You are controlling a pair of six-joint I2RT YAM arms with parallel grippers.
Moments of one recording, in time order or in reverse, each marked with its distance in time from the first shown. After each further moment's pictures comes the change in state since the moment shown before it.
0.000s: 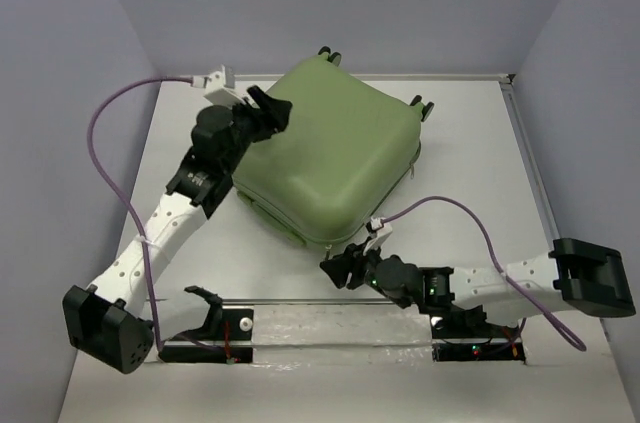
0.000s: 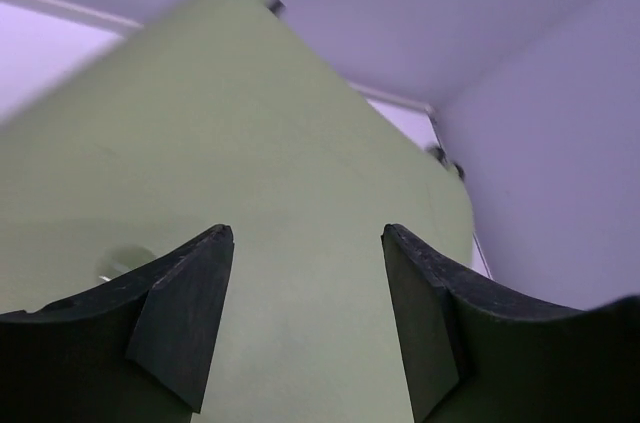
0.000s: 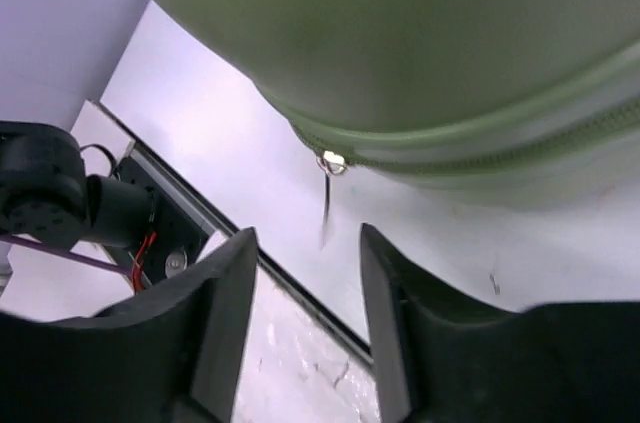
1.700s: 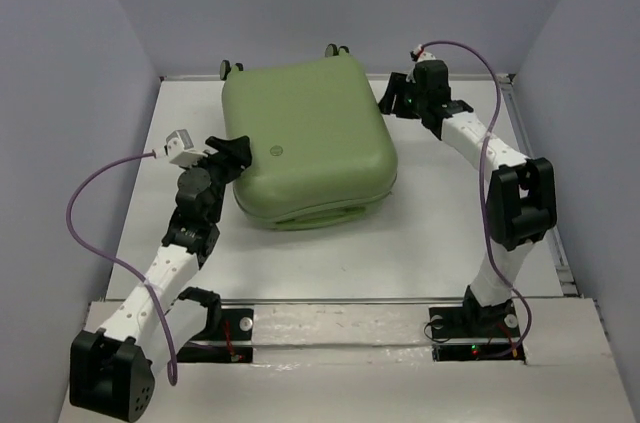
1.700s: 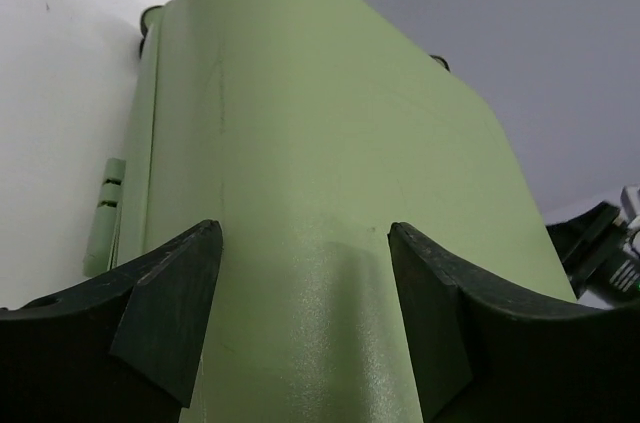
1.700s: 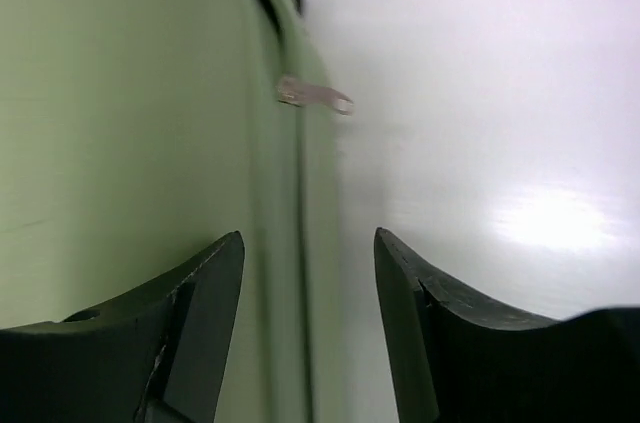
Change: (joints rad) left arm 0.244 -0.223 -0.526 0.352 -0.137 -0.140; right arm -1.154 0.657 1.116 -0.718 -0.663 -0.451
